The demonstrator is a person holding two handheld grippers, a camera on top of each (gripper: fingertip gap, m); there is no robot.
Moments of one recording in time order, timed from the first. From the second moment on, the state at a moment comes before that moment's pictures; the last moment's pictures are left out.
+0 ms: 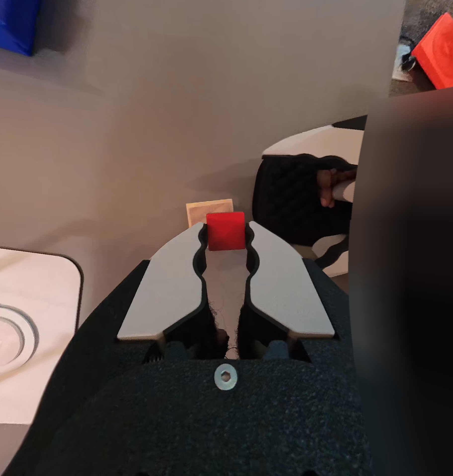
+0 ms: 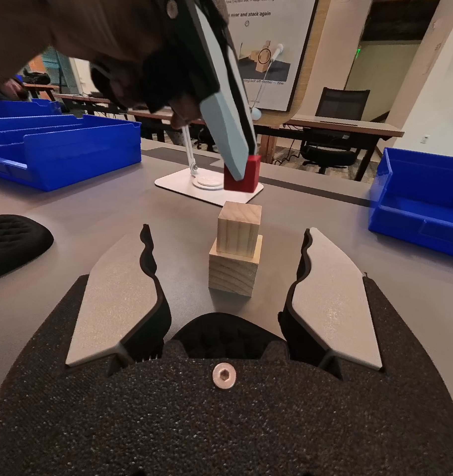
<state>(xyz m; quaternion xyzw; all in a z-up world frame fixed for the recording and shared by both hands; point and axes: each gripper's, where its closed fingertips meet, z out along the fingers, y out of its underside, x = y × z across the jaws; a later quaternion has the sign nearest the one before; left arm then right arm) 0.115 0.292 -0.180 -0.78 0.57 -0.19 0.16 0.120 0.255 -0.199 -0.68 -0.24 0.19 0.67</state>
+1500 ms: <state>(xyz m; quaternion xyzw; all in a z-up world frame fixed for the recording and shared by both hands) 0.098 0.294 -0.160 -0.77 0.53 -0.20 0.30 0.122 0.257 -0.200 -0.68 -0.23 0.19 0.67</state>
